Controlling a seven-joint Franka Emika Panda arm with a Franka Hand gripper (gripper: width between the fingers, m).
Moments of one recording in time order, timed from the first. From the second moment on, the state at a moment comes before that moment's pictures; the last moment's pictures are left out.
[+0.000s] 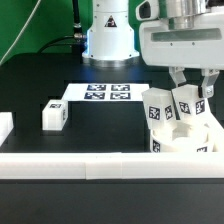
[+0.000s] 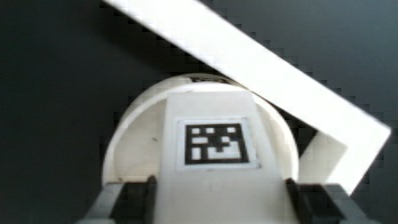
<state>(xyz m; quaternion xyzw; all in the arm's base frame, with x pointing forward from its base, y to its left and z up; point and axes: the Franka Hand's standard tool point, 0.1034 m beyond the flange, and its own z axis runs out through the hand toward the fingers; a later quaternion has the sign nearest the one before) 0.585 0.108 0.085 -0.81 0.58 -0.03 0.11</state>
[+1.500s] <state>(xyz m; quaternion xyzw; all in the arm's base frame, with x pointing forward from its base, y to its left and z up) 0.596 0.128 0.085 -0.44 0.89 0.05 0.14</state>
